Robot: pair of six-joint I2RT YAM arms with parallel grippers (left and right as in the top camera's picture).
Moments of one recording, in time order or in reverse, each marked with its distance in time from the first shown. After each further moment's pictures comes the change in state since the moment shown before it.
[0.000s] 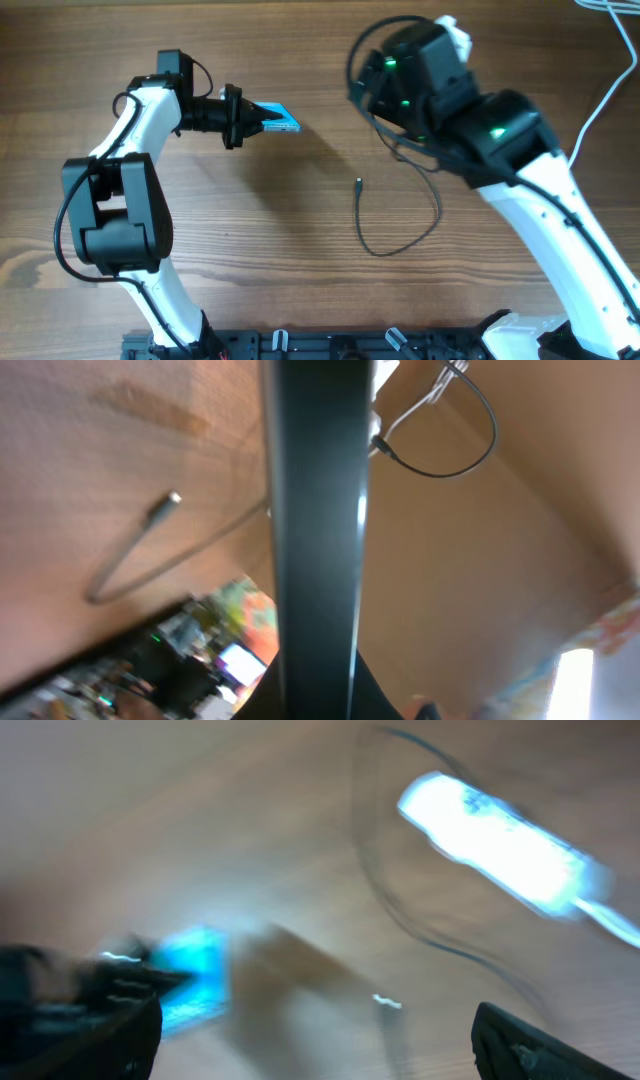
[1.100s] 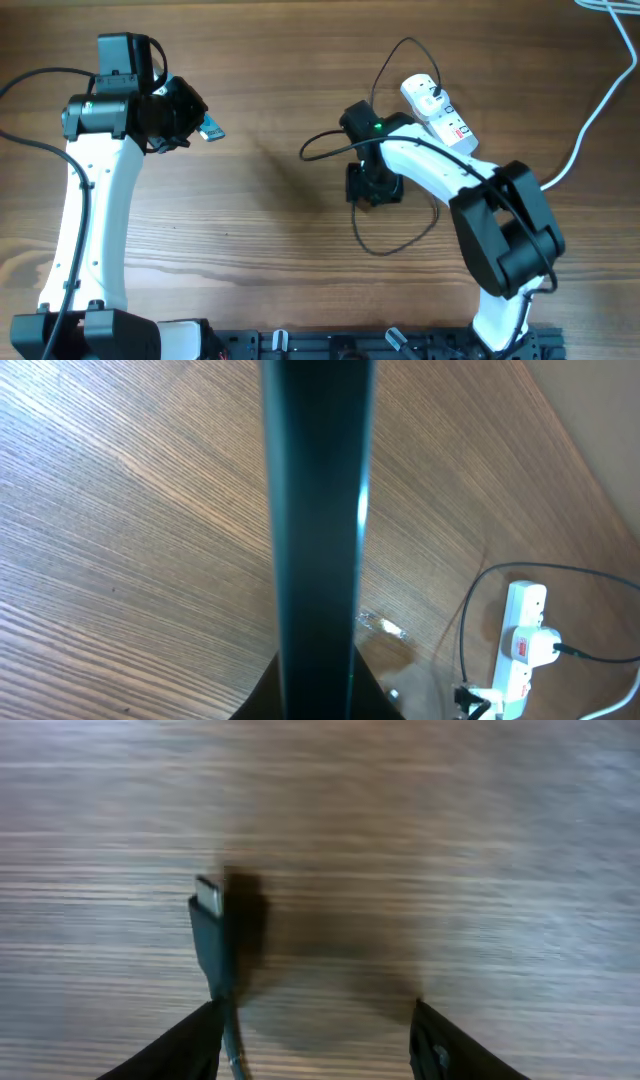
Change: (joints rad) left arm -0.003 -0.510 0.000 -0.116 -1.023 0.150; right arm -0.014 0.462 -0.480 0.270 -0.356 -0.313
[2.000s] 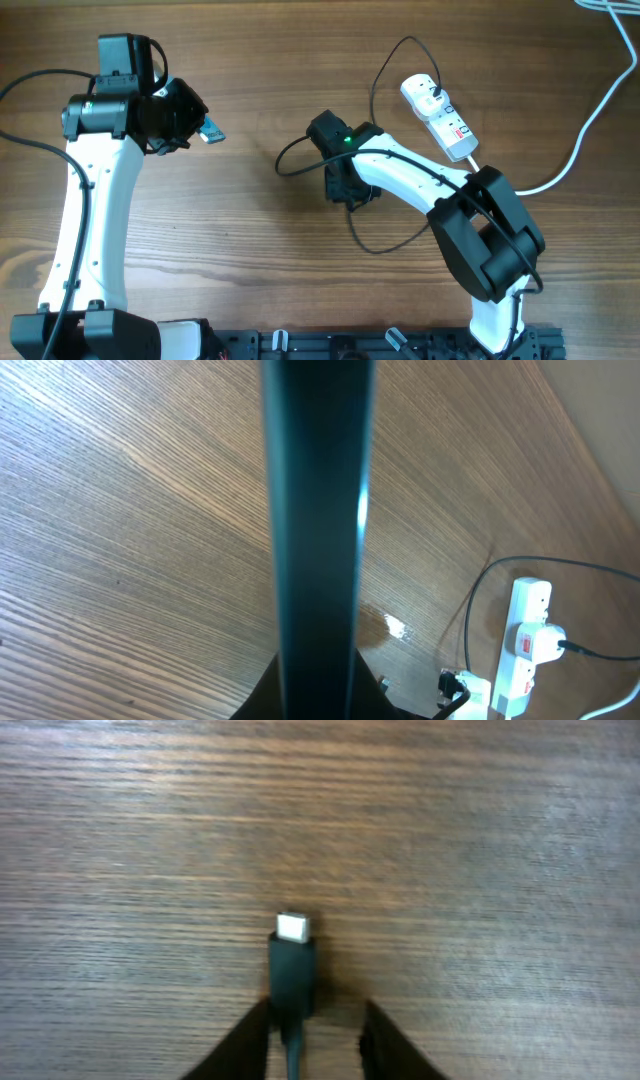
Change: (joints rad) left arm 0.000 0.000 0.000 -0.017 0.000 0.000; right arm 0.121 0.037 0.044 0.066 0.142 0.082
